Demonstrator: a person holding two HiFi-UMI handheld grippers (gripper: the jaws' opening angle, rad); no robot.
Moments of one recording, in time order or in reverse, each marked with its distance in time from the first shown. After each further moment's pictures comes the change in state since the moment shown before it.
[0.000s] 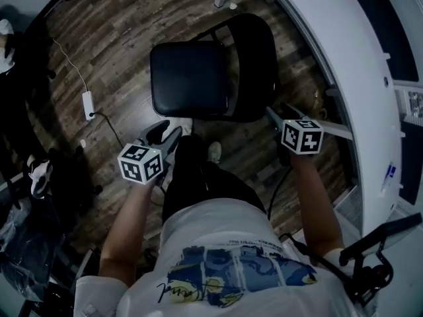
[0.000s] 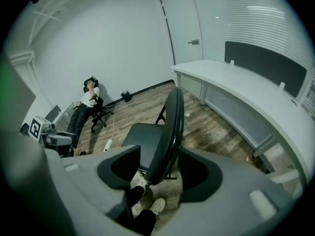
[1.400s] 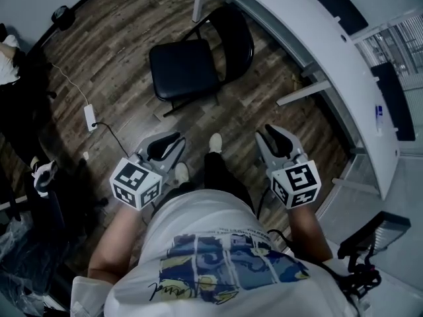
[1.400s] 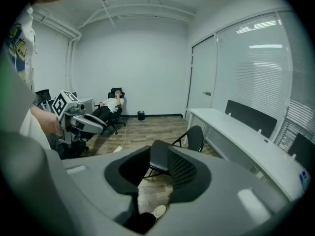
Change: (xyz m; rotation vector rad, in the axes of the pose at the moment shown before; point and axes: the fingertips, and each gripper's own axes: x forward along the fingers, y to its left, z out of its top) left arm -0.257 -0.158 -0.062 0.399 -0.152 -0.309; right arm -0.285 0.276 -0.131 -0.303 -0.381 -0.110
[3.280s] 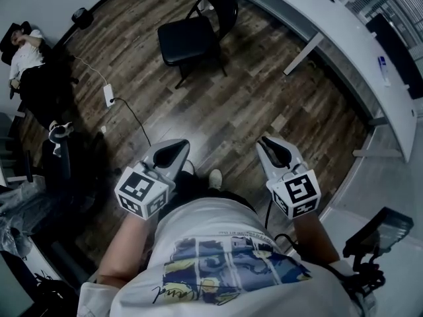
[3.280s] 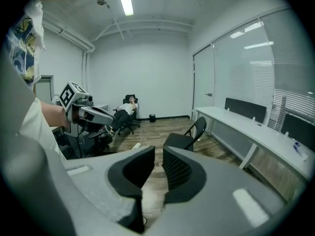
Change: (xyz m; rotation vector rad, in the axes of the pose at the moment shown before) left arm -0.153 -0.271 -0.112 0.108 0.028 0.038; right arm -0.263 0.155 -0.163 0.022 -0.084 0.069
